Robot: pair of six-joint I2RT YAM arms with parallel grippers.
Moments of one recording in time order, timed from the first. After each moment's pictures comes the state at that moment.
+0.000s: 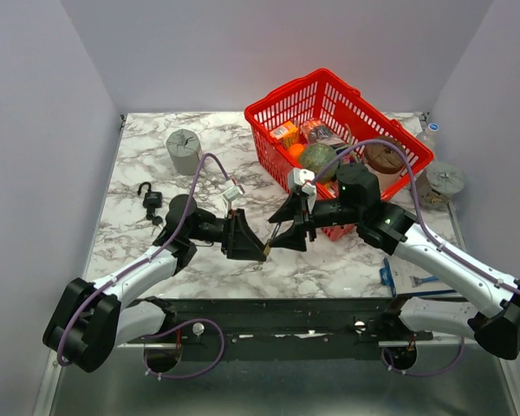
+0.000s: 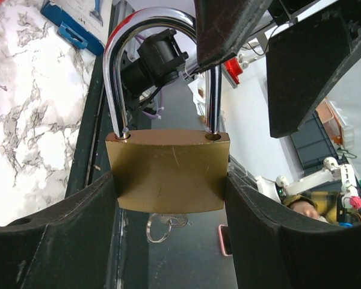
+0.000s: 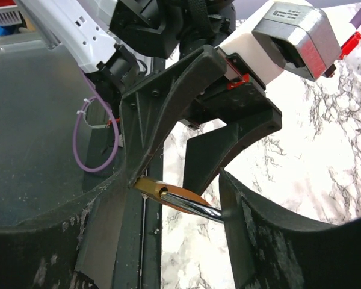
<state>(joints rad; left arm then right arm) -0.49 1.12 0.46 0.69 1.22 -0.96 0.80 1.13 1.03 -0.19 -0.77 -0.10</state>
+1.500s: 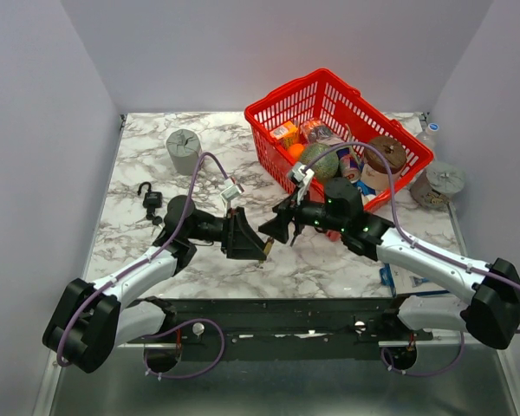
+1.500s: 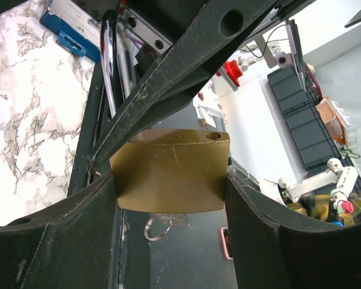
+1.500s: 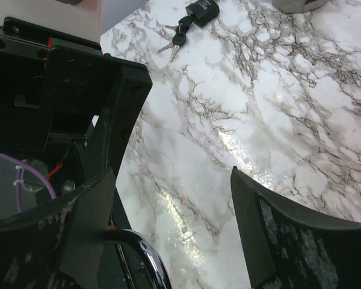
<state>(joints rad) -0.49 1.12 0.45 0.74 1.21 -0.98 0.80 1.22 0.83 0.11 -0.35 0.20</state>
